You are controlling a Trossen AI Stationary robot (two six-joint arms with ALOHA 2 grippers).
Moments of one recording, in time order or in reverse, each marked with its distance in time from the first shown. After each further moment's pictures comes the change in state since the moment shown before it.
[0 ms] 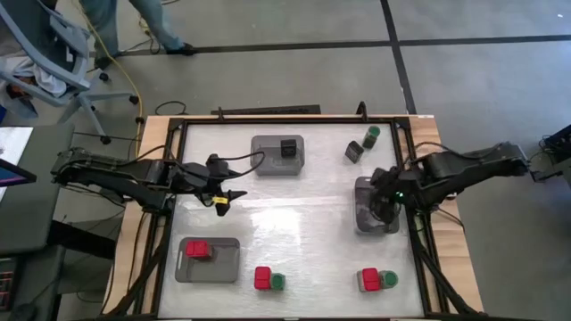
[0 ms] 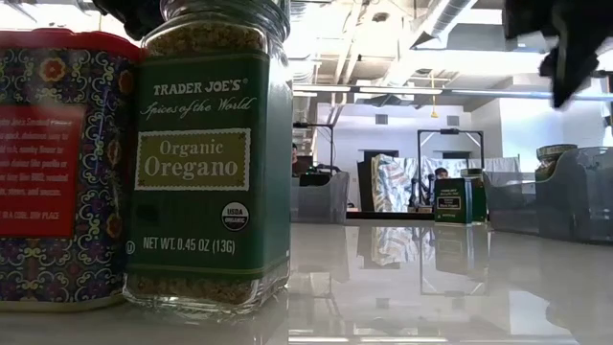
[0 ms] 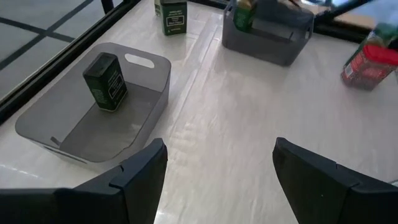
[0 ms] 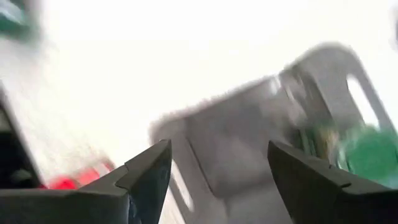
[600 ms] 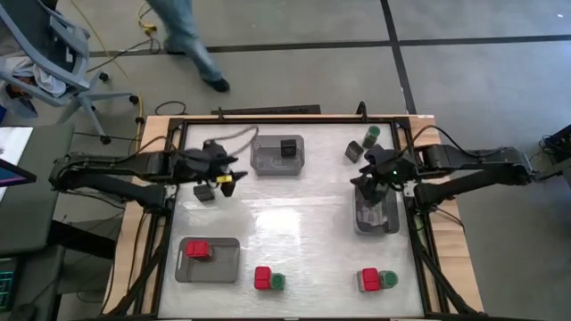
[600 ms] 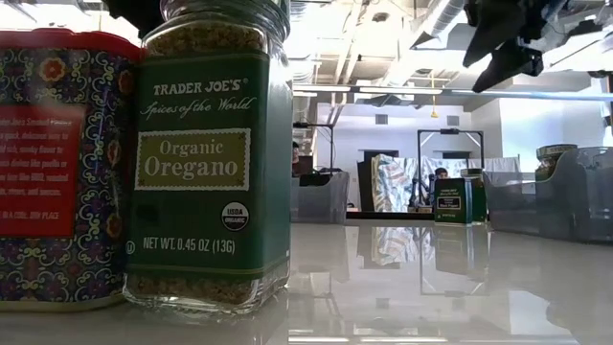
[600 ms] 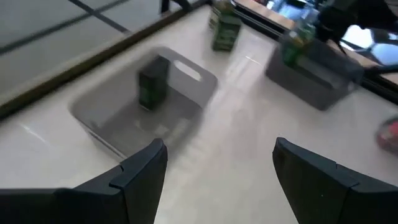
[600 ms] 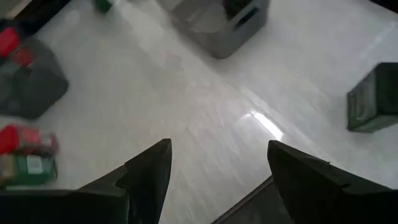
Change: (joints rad) left arm 0.153 0.007 0.053 -0.036 -0.031 -0.134; right arm -0.193 -0.012 0.000 0.264 0.184 0.002
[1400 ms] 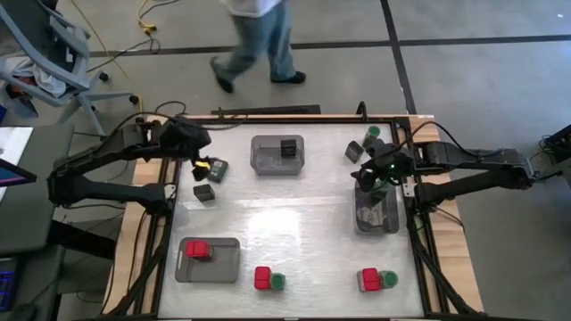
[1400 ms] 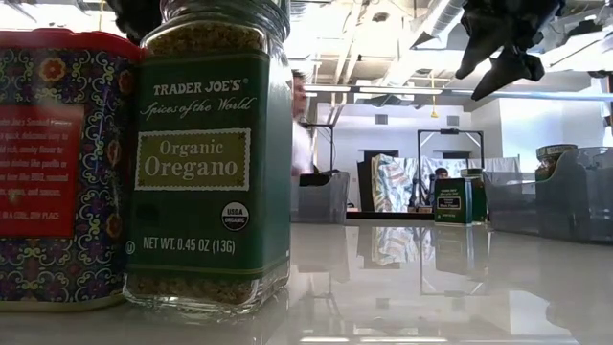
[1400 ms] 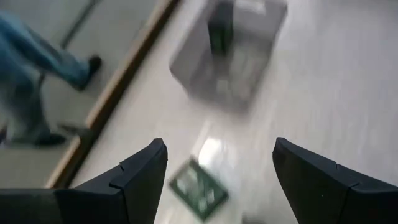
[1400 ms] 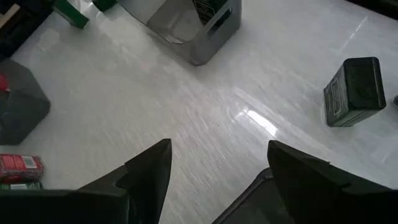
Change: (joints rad) left arm 0.314 0.002 0.303 -0.630 0.183 0.475; right arm -0.073 0.006 0.000 -0.013 0.000 0.016
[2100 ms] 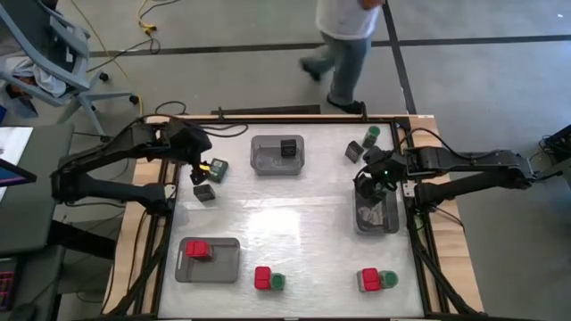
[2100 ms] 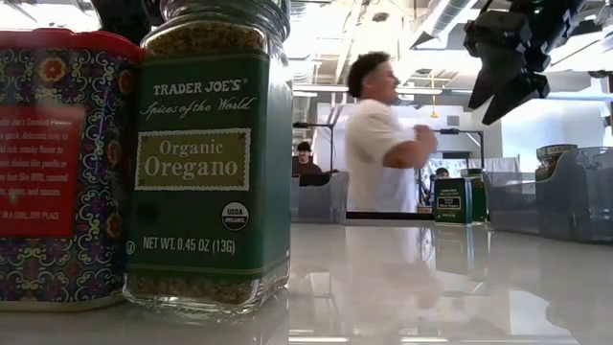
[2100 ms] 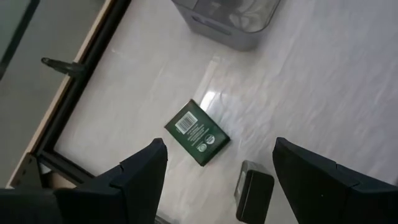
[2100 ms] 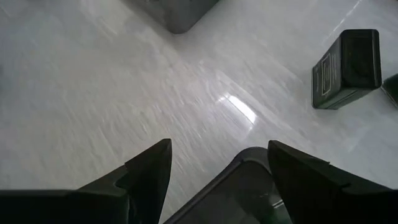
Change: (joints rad) left arm 0.003 0.062 -0.001 -0.153 -0.016 -0.080; right arm 0.003 0.005 -0.099 -0.001 0.000 -0.055
